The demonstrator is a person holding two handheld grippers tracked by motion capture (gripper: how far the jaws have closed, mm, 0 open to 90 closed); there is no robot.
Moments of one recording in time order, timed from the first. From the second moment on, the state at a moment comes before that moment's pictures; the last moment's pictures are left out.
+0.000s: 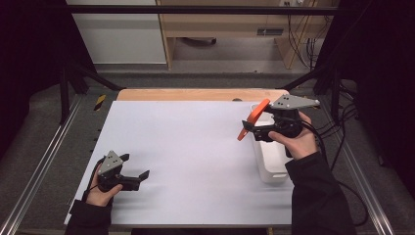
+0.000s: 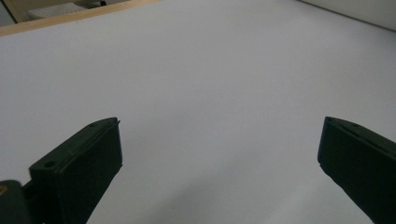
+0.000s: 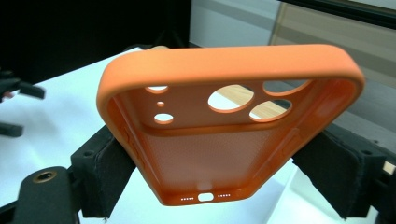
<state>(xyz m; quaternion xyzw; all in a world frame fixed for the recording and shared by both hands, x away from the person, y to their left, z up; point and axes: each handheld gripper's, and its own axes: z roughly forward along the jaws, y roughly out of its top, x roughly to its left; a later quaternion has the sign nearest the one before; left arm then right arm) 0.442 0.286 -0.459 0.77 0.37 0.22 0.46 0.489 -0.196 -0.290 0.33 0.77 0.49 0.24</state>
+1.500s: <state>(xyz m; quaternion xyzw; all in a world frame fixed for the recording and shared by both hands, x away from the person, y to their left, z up) 0.445 0.283 -0.462 0.78 0.36 0.21 0.46 0.568 -0.218 -0.297 0.50 0.69 0.41 0.32</state>
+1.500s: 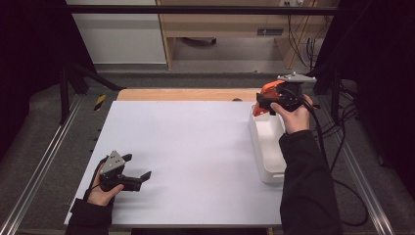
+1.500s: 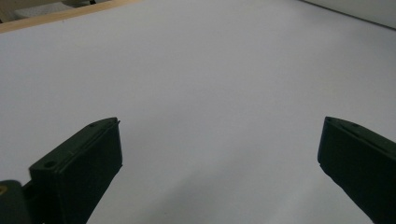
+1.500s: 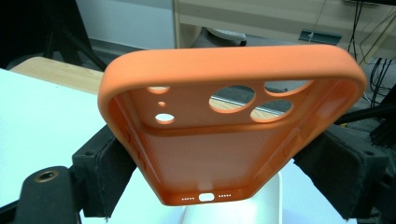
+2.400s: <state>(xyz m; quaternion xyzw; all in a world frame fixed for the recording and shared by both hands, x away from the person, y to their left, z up) 0.446 0.283 -0.463 0.78 0.36 0.21 0.46 0.603 -0.220 -0.313 0.56 0.67 0.37 0.32</state>
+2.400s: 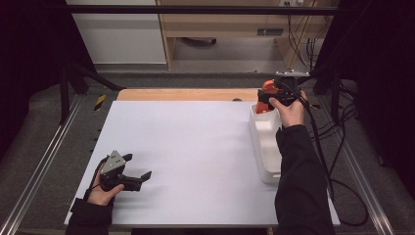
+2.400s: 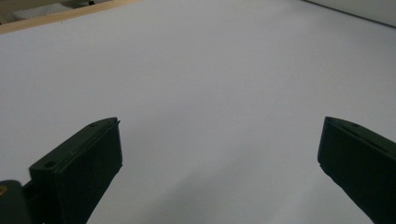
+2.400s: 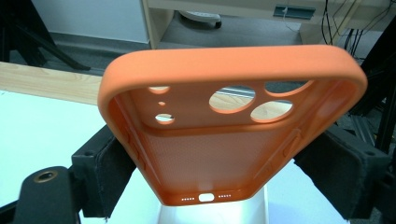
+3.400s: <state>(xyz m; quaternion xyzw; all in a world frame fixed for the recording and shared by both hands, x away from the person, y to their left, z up) 0.447 0.280 -0.465 0.79 0.35 0.21 0.46 0.634 -0.217 -0.343 0.61 0.64 0.33 0.32</state>
